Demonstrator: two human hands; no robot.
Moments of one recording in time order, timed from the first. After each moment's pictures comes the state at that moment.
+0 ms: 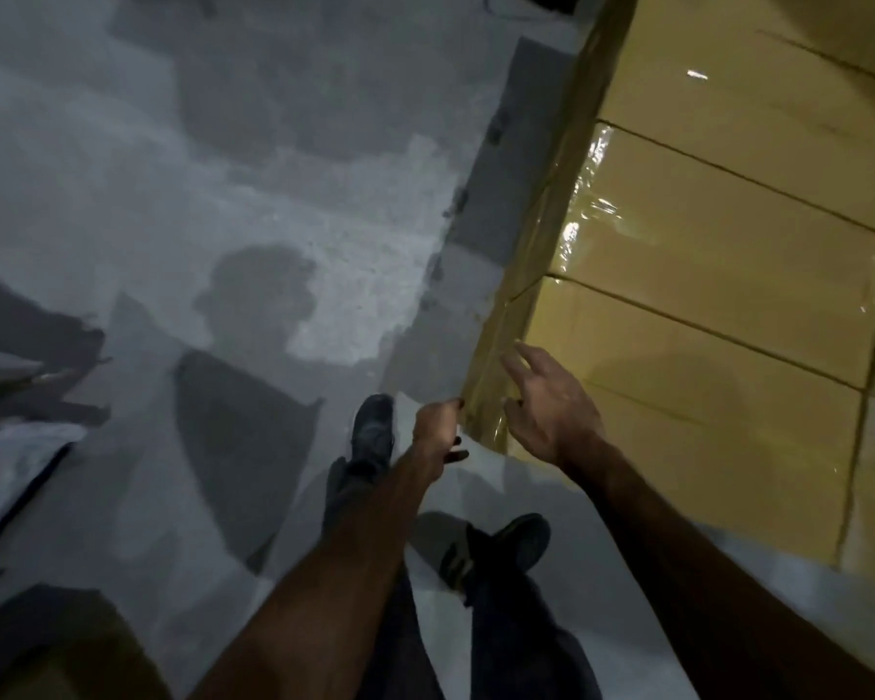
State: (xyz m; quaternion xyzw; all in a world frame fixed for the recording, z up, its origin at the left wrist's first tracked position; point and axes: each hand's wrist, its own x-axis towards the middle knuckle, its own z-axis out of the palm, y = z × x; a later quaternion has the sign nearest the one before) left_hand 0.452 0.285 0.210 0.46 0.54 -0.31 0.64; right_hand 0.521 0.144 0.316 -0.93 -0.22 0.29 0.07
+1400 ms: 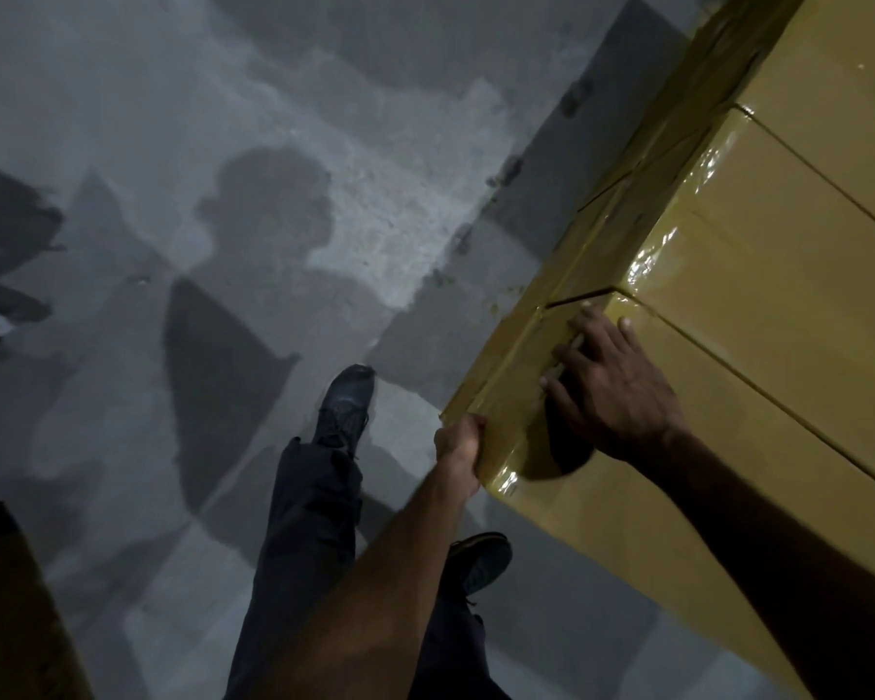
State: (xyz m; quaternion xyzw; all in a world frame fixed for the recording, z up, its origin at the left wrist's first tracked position) left_hand 0.470 0.216 0.105 0.26 0.64 -0.23 0.68; right_hand 0.625 0.105 0.229 -0.88 -0.43 0.19 -0.06
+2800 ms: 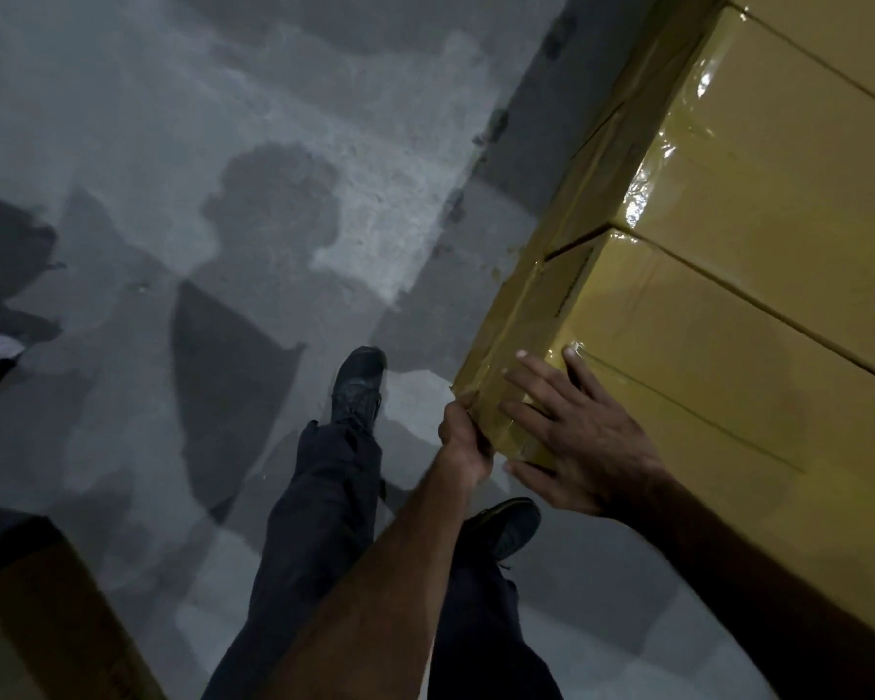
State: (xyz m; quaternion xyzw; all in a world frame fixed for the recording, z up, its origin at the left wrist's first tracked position) left_hand 0.432 0.202 0.063 0.13 0.62 -0.20 0.75; right_hand 0.524 0.089 0.236 -0.83 -0.53 0.20 -0.04
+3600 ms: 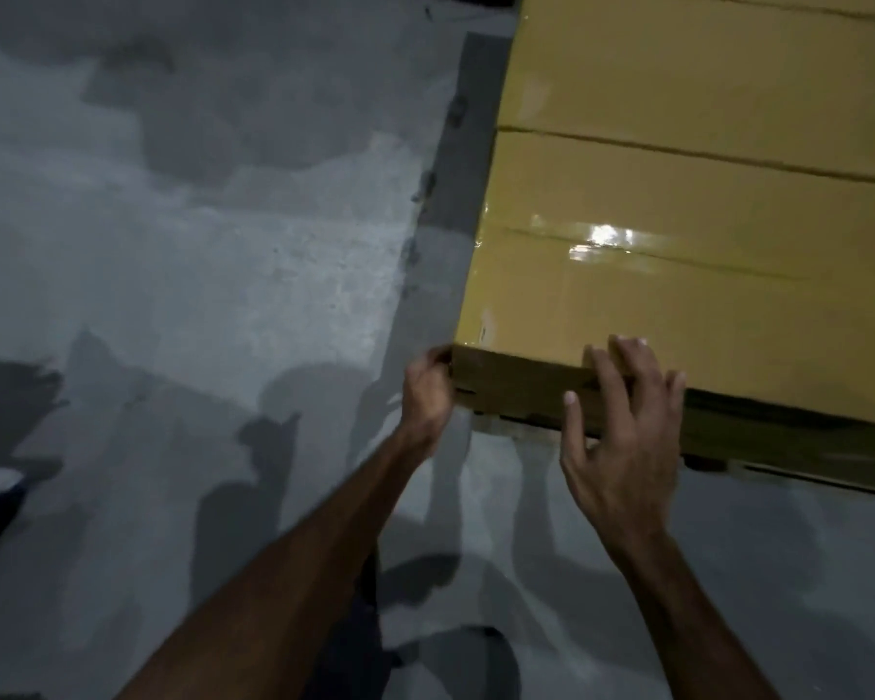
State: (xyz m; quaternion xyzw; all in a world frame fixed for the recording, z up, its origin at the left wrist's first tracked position) left_hand 0.403 0.216 0.084 0.62 0.36 -0.08 0.69; right_hand 0.352 0.019 0.156 -0.96 -0.05 -0.15 0.21
